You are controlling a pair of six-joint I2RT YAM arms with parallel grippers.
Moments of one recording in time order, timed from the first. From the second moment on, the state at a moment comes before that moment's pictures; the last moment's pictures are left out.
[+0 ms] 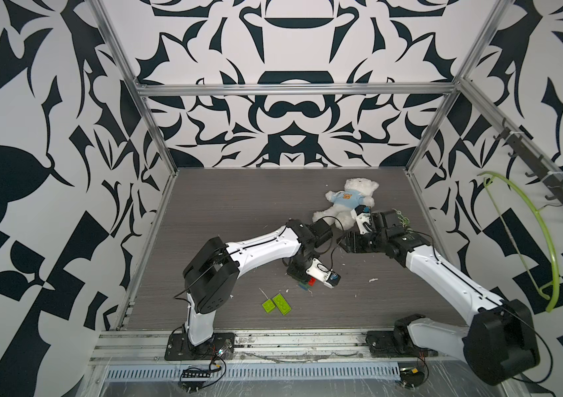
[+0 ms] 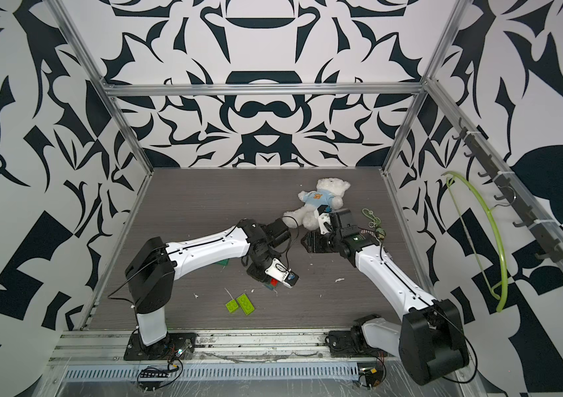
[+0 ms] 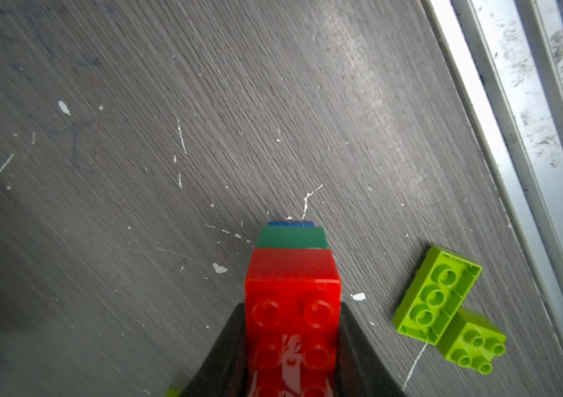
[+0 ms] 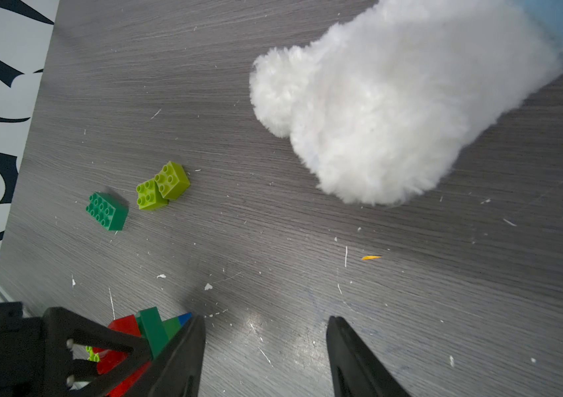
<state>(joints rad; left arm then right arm) -1.02 1.89 1.48 -1.04 0.19 1.17 0.28 1.19 0.78 -0.47 -0.37 0.29</state>
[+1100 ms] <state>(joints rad) -1.00 1.82 1.35 -0.91 0.27 1.04 0.28 1.19 0.78 -0.47 -0.37 0.29</state>
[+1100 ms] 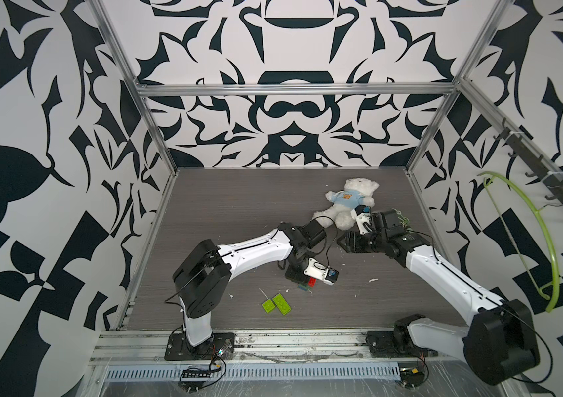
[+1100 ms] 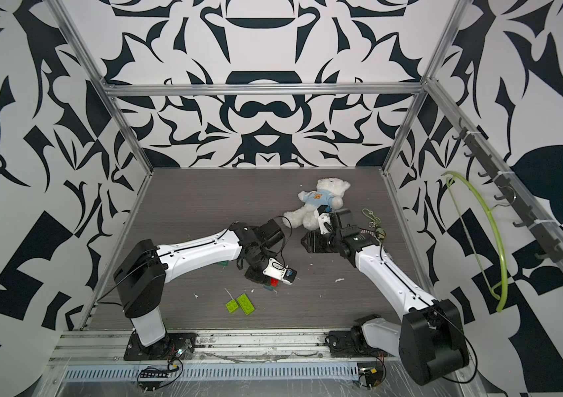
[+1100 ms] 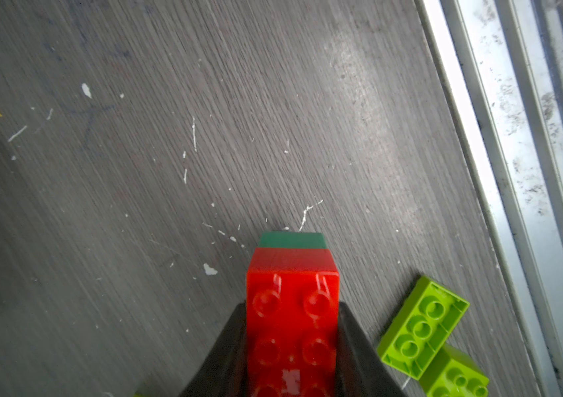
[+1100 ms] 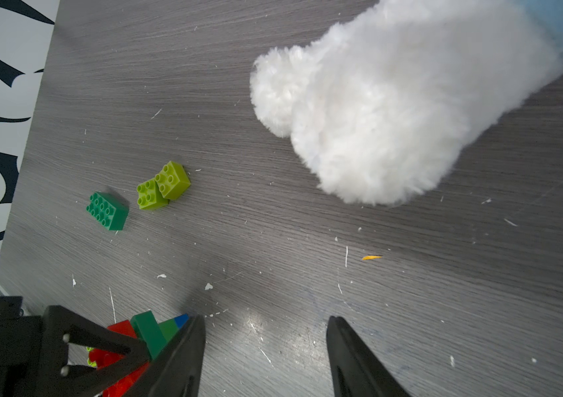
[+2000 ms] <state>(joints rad) -0.97 1.78 1.29 -0.82 0.34 0.96 0.28 1.19 0.78 -0.47 -0.37 0.29</state>
